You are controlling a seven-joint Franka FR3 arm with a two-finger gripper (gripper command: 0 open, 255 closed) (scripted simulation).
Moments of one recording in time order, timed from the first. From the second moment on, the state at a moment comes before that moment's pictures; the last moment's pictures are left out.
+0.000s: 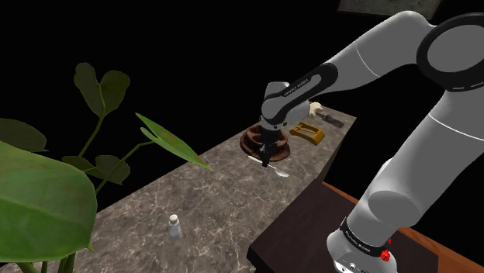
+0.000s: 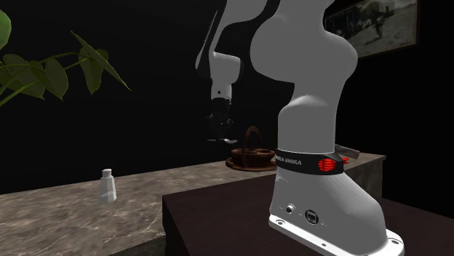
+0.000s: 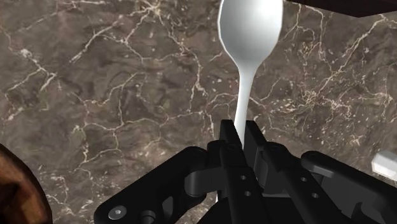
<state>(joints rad) -0.01 -0.07 -0.05 -2.53 0.16 2.29 -0.30</state>
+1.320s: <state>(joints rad) -0.02 -0.26 -0.05 -2.42 0.12 1.99 -0.24</state>
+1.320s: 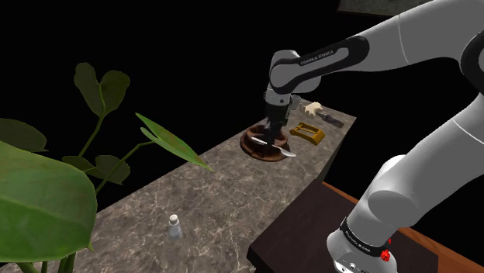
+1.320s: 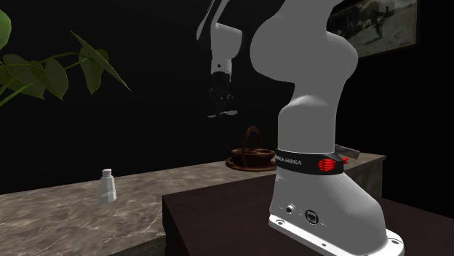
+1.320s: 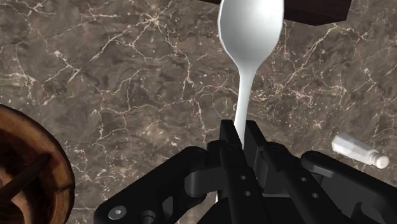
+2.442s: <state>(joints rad) -0.02 -0.33 -0.05 -2.26 0.11 1.76 -0.22</state>
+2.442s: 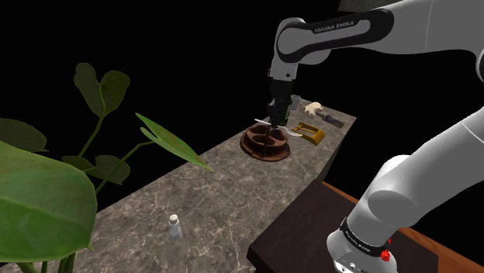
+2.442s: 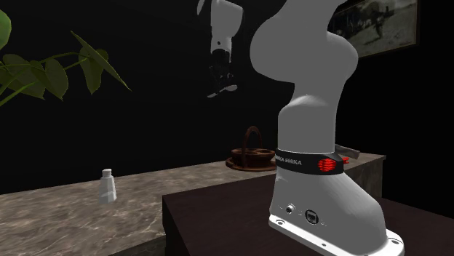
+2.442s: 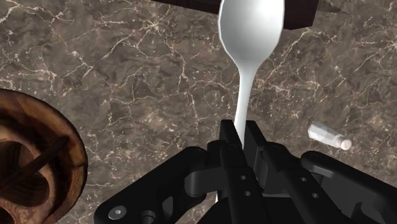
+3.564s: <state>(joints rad) -0.02 -0.34 -0.05 -2.03 0.10 1.53 -0.19</state>
